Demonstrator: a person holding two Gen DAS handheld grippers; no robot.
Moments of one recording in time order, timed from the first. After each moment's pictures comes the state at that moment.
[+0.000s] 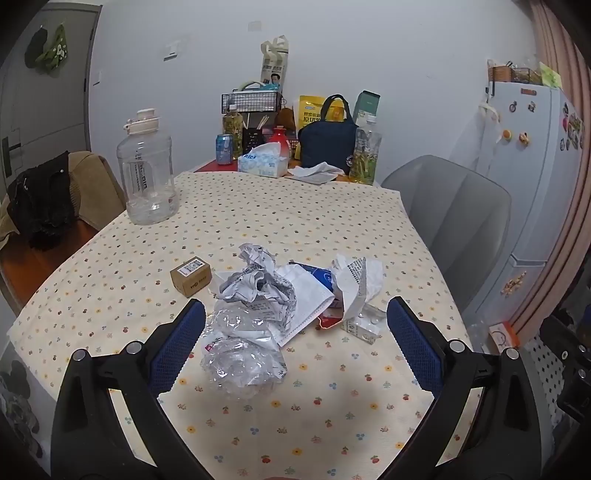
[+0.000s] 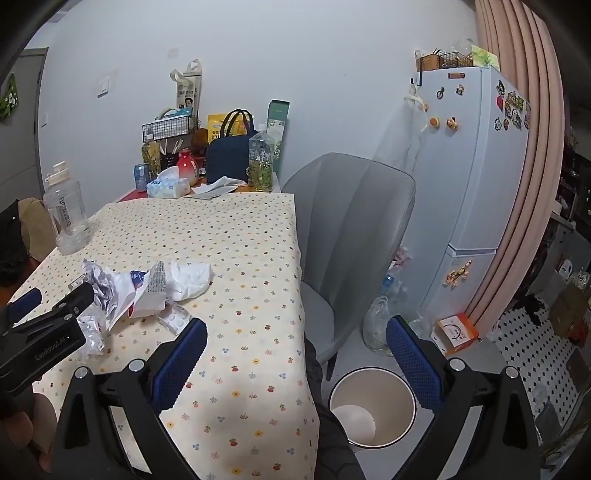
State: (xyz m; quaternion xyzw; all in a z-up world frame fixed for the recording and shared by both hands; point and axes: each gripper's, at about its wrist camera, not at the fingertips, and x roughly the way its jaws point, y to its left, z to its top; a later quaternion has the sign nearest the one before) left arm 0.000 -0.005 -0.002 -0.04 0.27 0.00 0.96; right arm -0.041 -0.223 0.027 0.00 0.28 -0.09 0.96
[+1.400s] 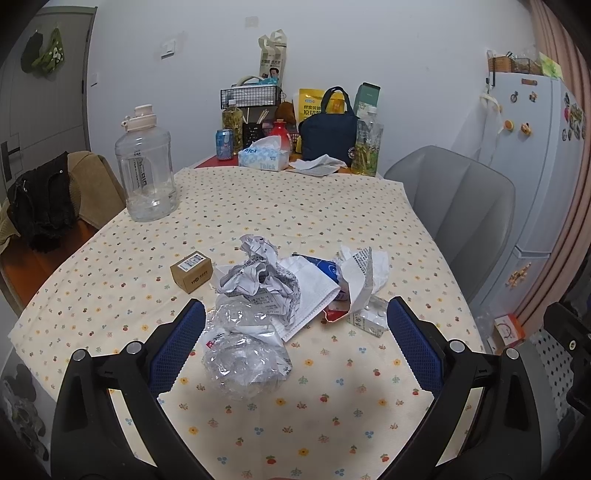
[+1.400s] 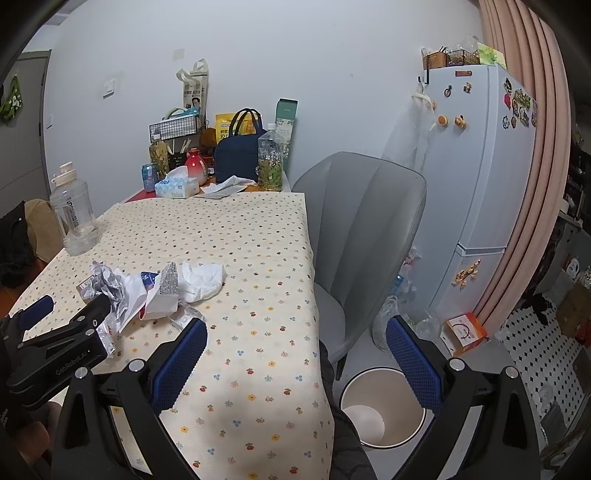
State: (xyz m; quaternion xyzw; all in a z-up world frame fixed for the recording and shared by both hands) left arm 0.004 -0.003 -0.008 -0.03 0.28 0.01 0.96; right arm -0.035 -0.214 0.026 0.00 0.28 -0.08 0.96
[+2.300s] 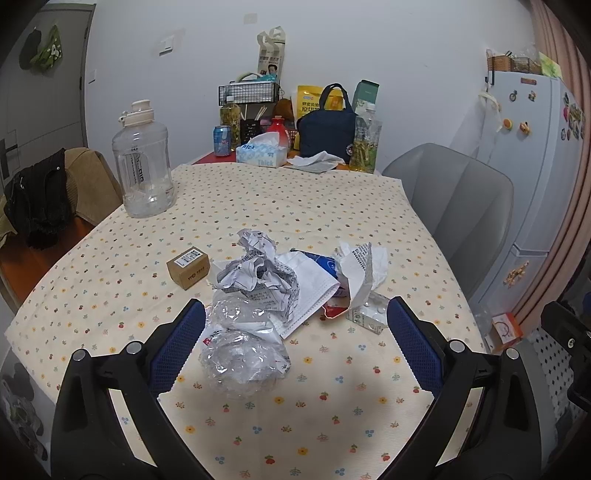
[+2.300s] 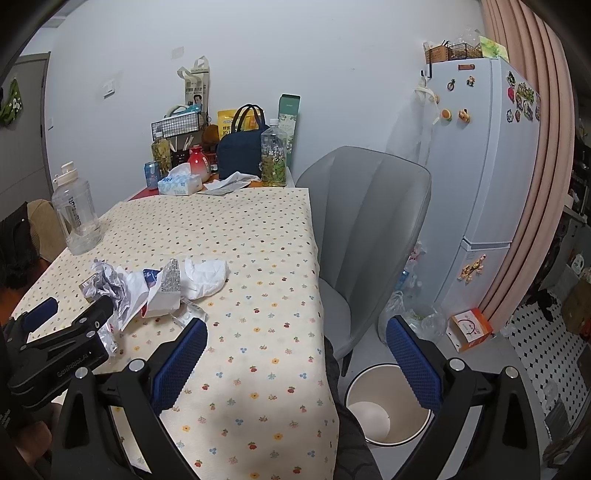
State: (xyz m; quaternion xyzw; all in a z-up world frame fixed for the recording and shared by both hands) left arm 0.007 -0.001 -0.014 -0.03 0.29 0.00 0.96; right arm -0.032 -0.217 0.019 0.02 0.29 -0.07 0.95
